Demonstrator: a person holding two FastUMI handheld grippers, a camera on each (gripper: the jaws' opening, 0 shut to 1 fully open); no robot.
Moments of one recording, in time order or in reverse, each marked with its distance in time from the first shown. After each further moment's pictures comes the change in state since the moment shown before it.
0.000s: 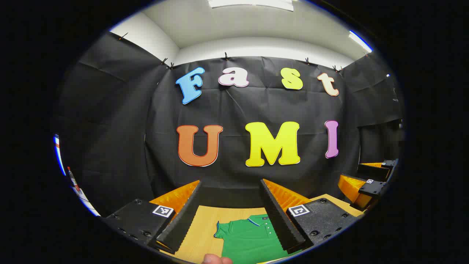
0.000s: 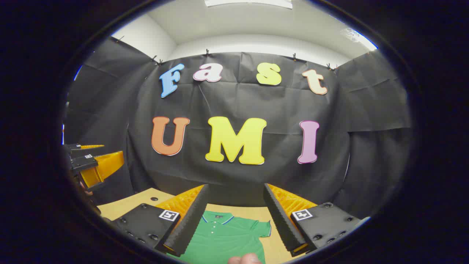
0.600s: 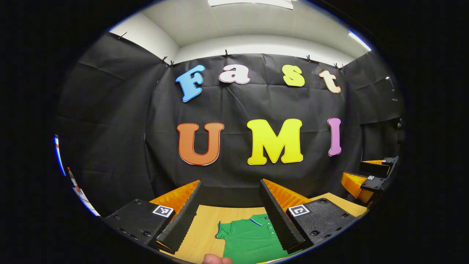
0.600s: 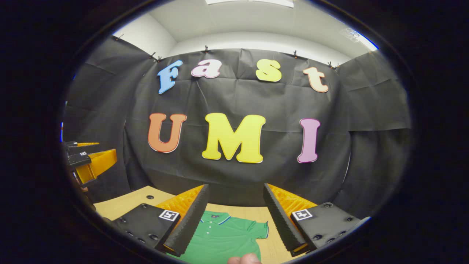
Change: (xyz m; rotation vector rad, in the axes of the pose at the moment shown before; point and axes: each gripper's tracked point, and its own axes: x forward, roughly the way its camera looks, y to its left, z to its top) left arm 0.010 -0.001 -0.009 0.010 0.012 0.009; right arm 0.021 -0.012 -0.006 -0.005 0.016 -0.001
